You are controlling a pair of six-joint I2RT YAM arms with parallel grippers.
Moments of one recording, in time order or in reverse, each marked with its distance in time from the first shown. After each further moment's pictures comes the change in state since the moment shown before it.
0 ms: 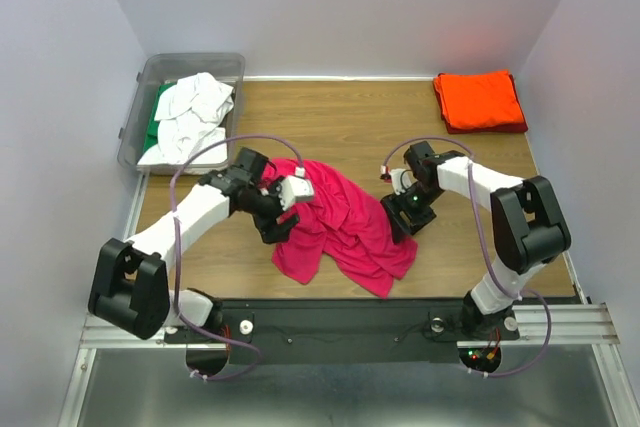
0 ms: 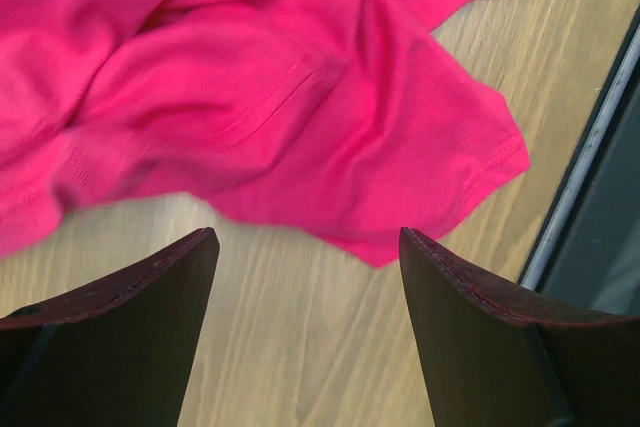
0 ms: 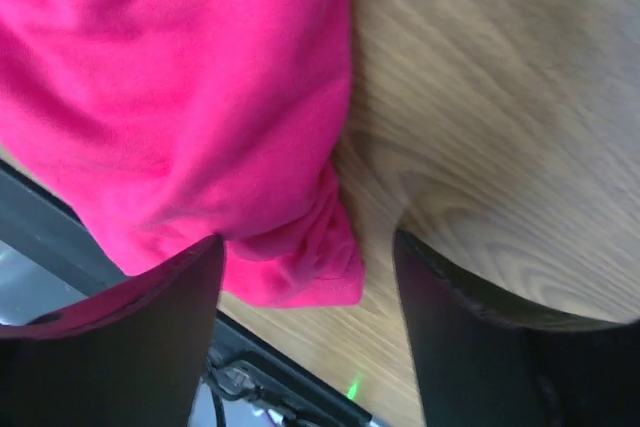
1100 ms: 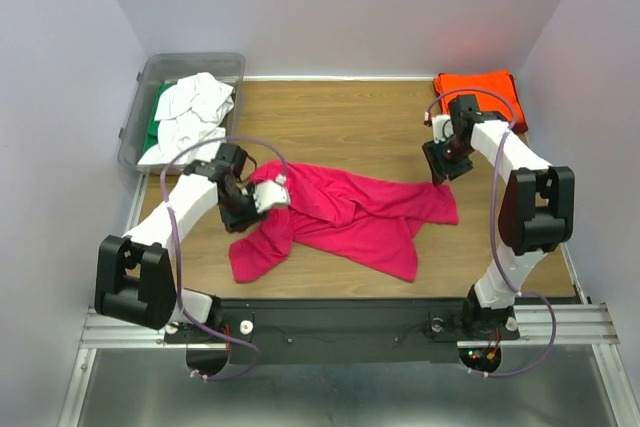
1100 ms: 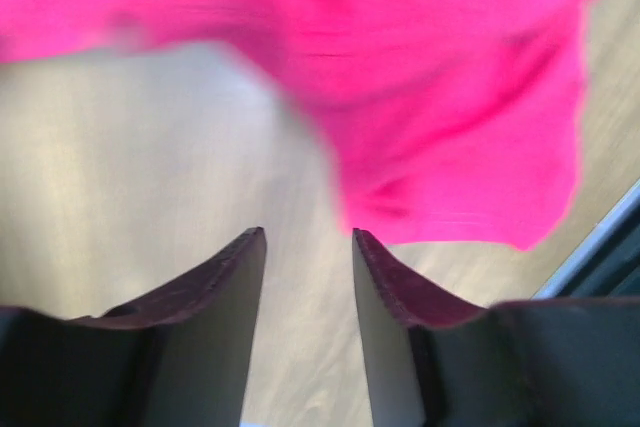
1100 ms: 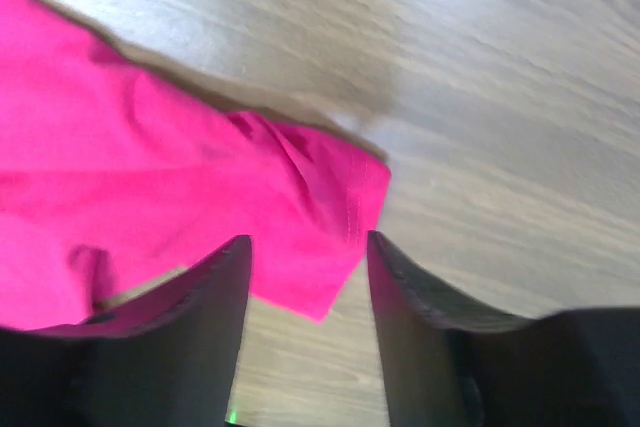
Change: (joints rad) left arm 0.093 0.029 -0.011 -0.189 -0.344 0.307; right arm -0.275 0.137 0.381 -0.066 0.284 -0.079
